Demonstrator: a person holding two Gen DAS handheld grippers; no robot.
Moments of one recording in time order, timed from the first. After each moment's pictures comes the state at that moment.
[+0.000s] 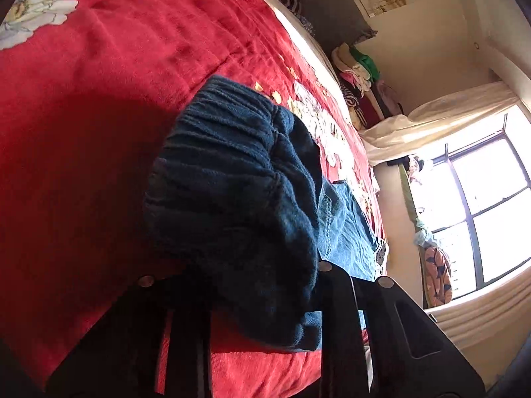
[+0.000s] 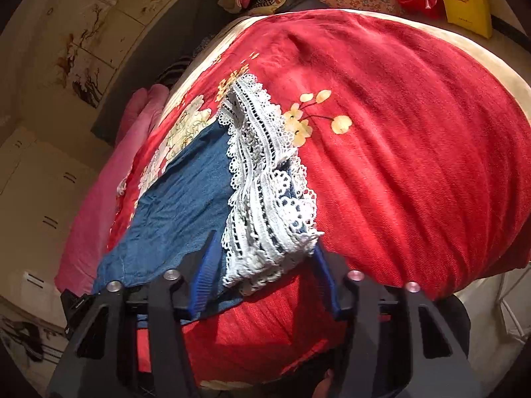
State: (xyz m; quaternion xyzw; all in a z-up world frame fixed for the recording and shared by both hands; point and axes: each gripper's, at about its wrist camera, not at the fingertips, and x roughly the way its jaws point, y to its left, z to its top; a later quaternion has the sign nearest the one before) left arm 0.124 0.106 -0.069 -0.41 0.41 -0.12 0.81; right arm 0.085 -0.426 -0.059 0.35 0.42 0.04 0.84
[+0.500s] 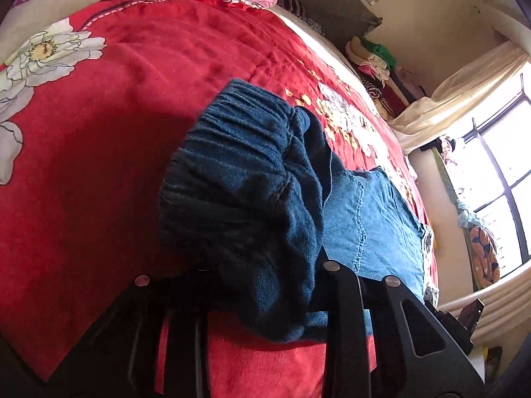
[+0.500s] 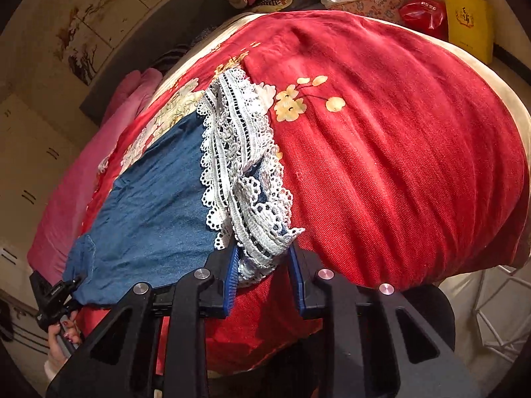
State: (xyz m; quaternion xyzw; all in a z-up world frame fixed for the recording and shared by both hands) left arm 0.096 0.119 -0.066 -0.32 0.42 -0.07 0.85; right arm 0.073 -0.409 -0.064 0.28 0.43 0.01 0.86
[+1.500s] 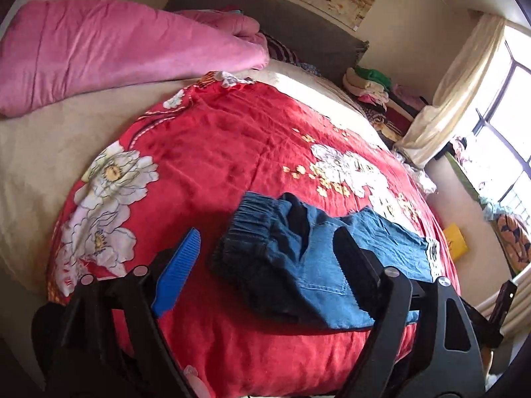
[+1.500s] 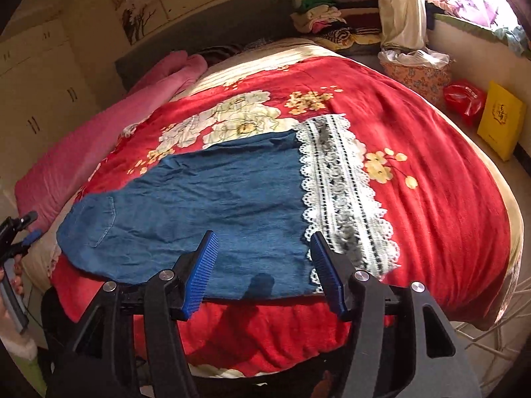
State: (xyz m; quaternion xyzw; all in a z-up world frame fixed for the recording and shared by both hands) left arm 0.067 0.120 0.028 -0.20 0.34 -0.01 0.92; right arm 0.076 -0.314 -0.004 0.11 0.39 0.08 0.91
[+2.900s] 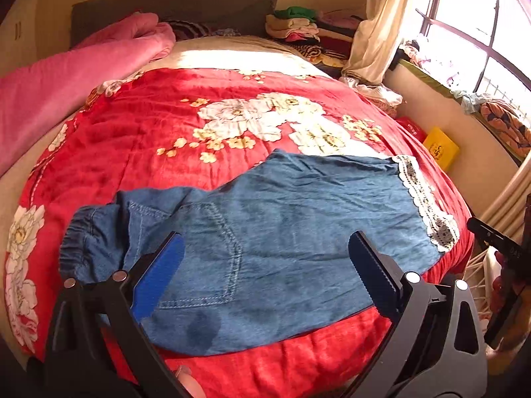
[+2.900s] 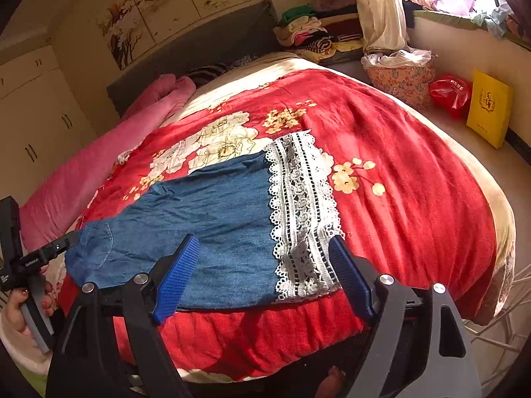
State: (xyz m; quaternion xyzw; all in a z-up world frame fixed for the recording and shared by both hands) left arm 0.112 -0.031 0.021 -0.04 0.38 -0.13 0.91; right arm 0.050 -0.373 0.003 0.17 0.35 0.03 0.92
